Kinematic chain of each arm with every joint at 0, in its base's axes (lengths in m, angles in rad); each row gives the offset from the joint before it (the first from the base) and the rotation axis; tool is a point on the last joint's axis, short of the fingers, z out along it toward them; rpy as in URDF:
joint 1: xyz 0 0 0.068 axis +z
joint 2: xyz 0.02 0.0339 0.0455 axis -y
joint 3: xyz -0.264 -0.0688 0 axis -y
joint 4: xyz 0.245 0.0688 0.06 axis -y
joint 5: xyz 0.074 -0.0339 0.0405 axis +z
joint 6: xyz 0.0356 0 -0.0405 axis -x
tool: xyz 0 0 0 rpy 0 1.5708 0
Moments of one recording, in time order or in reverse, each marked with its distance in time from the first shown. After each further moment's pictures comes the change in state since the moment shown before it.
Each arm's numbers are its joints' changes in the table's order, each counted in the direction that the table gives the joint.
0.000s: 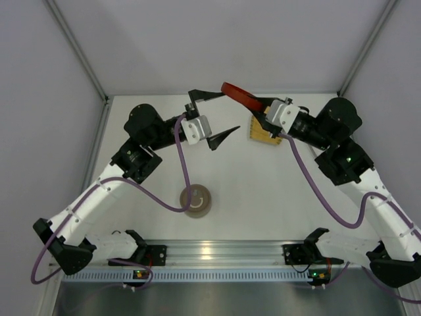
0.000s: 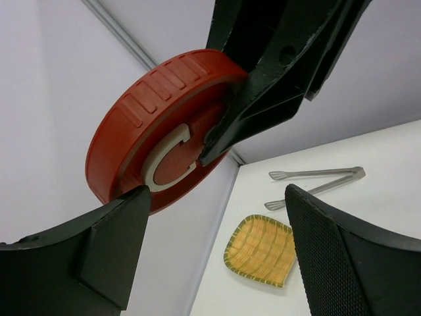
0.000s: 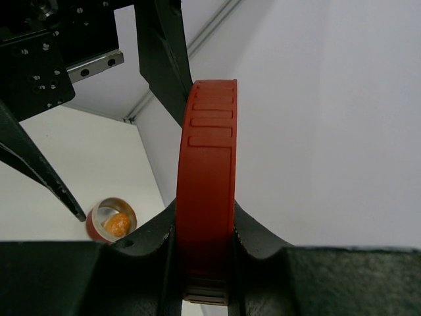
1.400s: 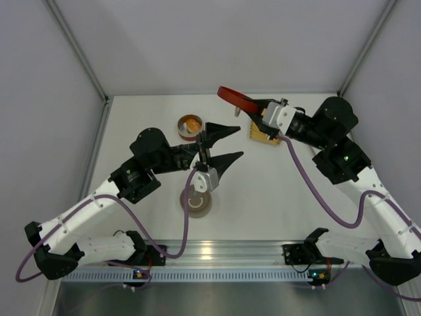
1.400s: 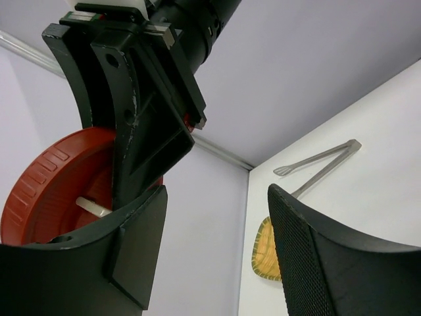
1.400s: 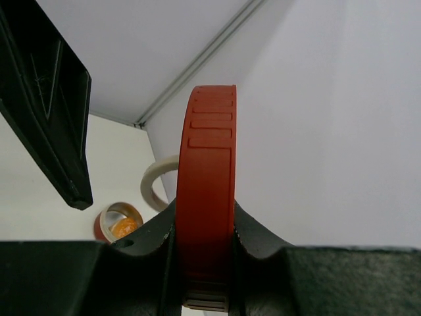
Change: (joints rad) left arm -0.199 0.117 -0.129 -0.095 0.054 -0.375; right arm 0.016 -0.011 0.008 -0.007 0.032 0.009
